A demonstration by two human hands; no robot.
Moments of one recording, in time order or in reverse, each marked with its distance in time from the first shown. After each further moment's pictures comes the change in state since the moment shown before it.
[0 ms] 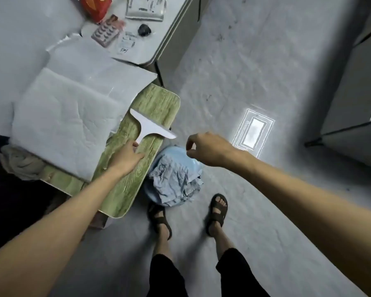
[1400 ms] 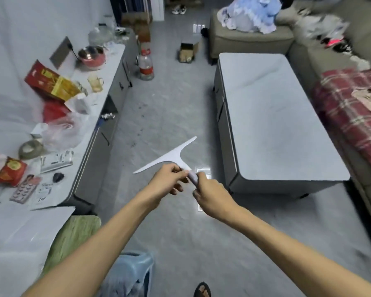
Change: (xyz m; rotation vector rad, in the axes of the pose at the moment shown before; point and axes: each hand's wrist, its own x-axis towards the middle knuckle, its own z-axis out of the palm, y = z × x) left_hand -0.194 0.540 0.009 -0.343 -0.452 0.517; right_hand -0.278 0.209 -0.229 0.334 0.621 0.235
